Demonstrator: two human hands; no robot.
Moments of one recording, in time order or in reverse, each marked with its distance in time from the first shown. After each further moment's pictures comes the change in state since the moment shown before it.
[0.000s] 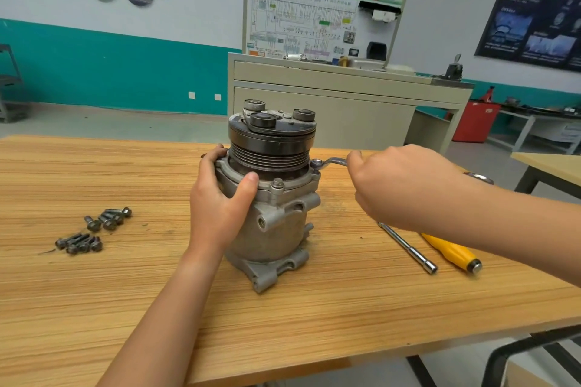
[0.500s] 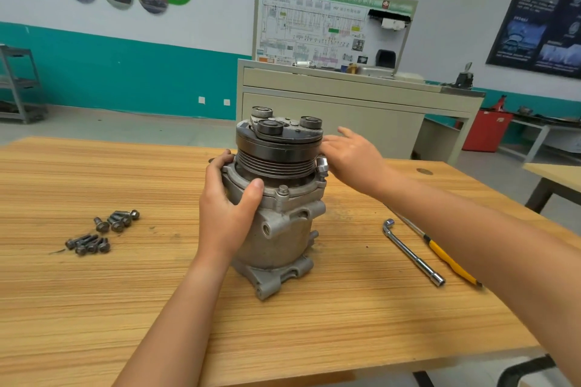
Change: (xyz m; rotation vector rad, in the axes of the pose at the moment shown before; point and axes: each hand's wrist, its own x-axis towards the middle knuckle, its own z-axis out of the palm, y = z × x) left_hand -0.002 -0.002 0.003 -0.085 0.018 -0.028; right_hand 0.091 0.002 0.066 0.383 0.625 -0.107
